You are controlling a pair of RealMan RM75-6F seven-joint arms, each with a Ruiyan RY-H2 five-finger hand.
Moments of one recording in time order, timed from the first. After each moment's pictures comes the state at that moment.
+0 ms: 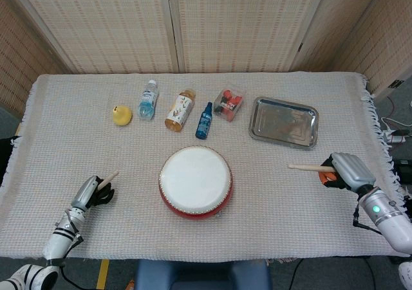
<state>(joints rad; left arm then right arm) -0.42 -1.53 -0.08 -1.15 1.43 1.01 -0.73 0.48 -0.83 0.12 -1.79 -1.25 0.80 0.31</state>
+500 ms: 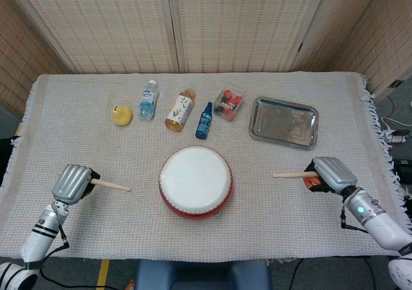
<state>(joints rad) -0.43 -1.31 -0.09 -1.38 1.52 1.20 -0.02 0.54 -0.88 0.12 -1.79 -1.32 0.74 0.30</state>
